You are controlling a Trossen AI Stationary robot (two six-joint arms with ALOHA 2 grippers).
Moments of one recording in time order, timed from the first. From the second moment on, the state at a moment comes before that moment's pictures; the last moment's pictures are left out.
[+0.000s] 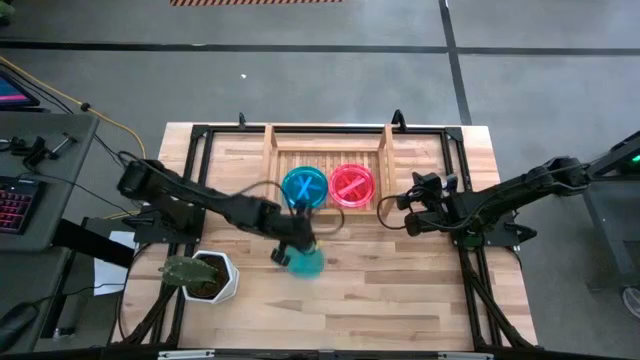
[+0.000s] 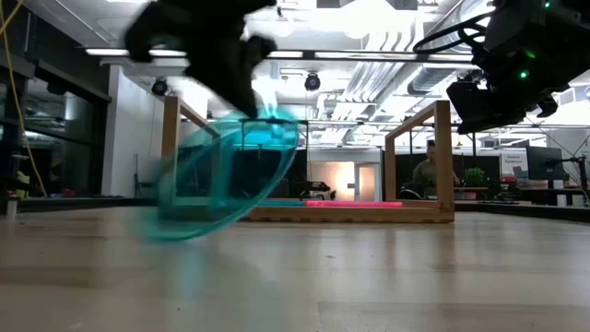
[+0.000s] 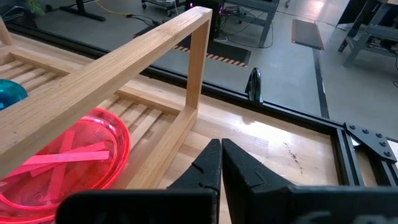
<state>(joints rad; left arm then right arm) -0.23 1.63 1.18 -0.56 -0.23 0.34 0.23 1.07 0.51 -0.75 1.19 1.20</state>
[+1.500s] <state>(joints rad) 0.40 1.68 1.19 -0.40 -0.27 0.33 0.23 1.07 0.51 -0.74 1.17 1.19</state>
